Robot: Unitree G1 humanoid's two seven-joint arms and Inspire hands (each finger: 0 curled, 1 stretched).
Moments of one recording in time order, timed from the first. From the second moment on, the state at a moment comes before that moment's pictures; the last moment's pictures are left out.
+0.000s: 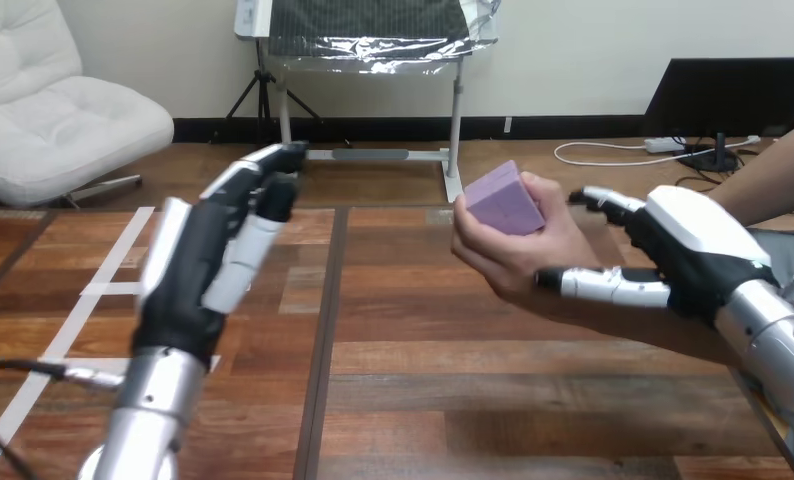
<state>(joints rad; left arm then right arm) -0.01 0.17 0.04 -0.08 0.08 -0.19 -0.10 -0.28 -0.65 0.16 0.19 -0.50 -0.03 0.18</state>
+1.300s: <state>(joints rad) 0.23 0.16 0.06 -0.36 -0.01 -0.23 -0.12 -0.11 -0.51 0.07 0.02 -0.37 -0.20 0.05</state>
